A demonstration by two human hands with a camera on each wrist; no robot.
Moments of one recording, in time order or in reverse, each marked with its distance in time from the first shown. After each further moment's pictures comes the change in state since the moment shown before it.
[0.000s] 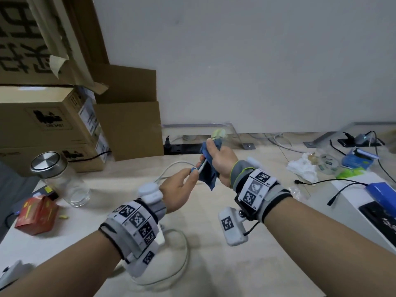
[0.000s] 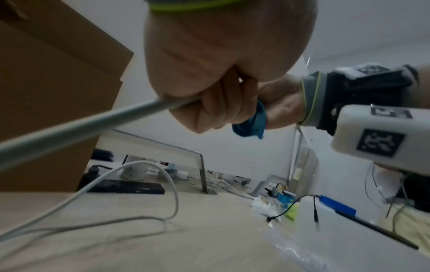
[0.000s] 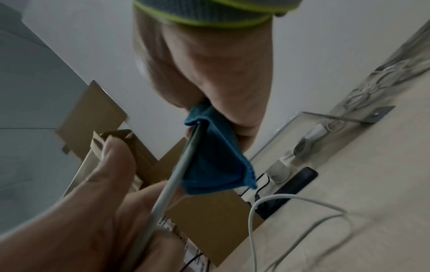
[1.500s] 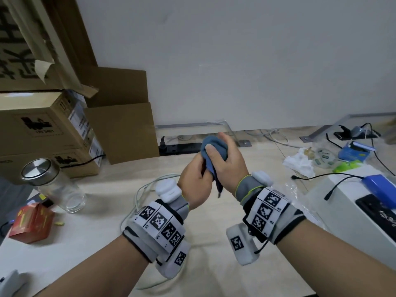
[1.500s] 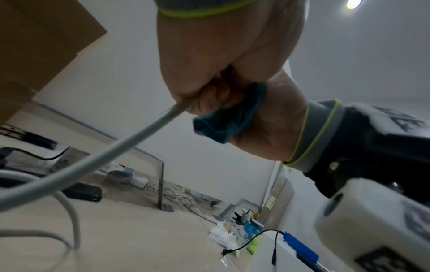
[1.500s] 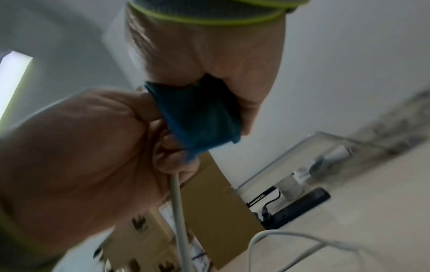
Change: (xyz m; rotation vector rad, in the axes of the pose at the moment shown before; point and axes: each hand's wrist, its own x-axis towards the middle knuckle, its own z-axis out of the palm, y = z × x) left_hand 0.017 0.051 0.039 -0.266 0.182 0.228; right_hand -0.031 0.009 -0.031 -0.226 0.104 -0.426
